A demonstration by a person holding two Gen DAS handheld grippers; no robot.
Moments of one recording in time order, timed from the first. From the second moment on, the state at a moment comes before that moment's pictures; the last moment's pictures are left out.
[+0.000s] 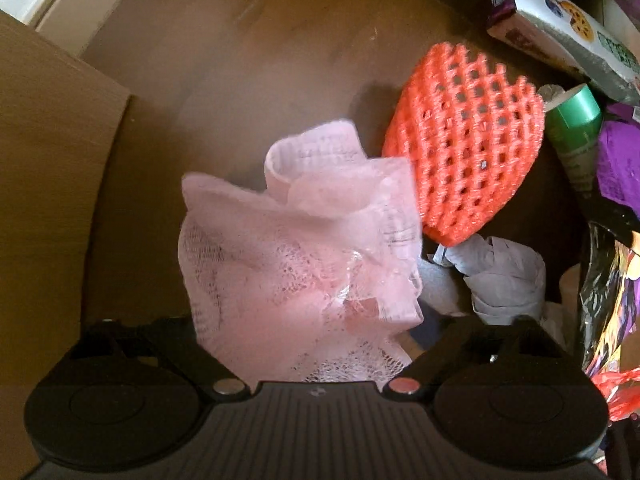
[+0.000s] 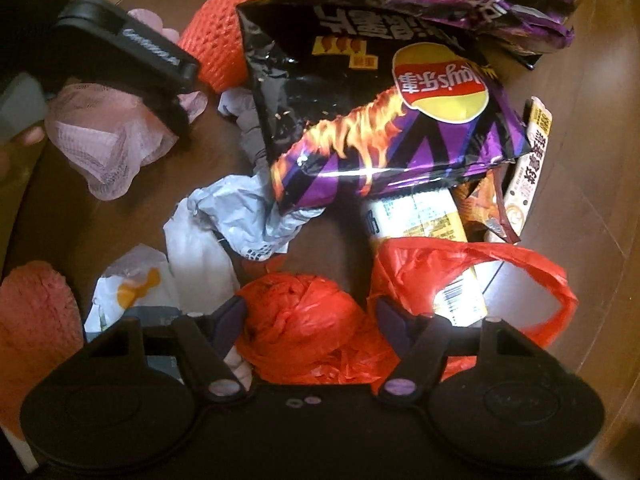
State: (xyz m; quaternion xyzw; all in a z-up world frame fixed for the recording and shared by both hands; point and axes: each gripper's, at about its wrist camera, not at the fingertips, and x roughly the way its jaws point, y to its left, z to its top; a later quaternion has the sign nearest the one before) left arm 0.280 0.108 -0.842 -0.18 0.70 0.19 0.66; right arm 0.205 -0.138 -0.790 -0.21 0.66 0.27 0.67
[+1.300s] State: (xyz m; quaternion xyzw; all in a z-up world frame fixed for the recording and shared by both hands) left arm 0.288 0.090 -0.837 -0.13 0.70 0.19 0.68; right arm 0.170 -0.158 -0.796 -0.28 0.63 0.31 0.65
